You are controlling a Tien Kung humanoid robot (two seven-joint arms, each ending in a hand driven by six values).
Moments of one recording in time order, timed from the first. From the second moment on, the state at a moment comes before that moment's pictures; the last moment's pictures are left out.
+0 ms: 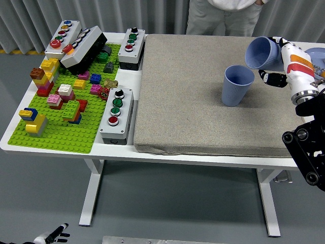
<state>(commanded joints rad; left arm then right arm) -0.17 0.12 -0.69 -0.18 0.75 -0.16 -0.03 0.56 -0.14 1.18 1.13 -2.12 -0.35 -0.16</state>
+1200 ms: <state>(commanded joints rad) -0.17 0.12 -0.69 -0.18 0.75 -0.16 -0.03 0.56 -0.18 1.11 1.11 -2.13 -0.37 -0.16</state>
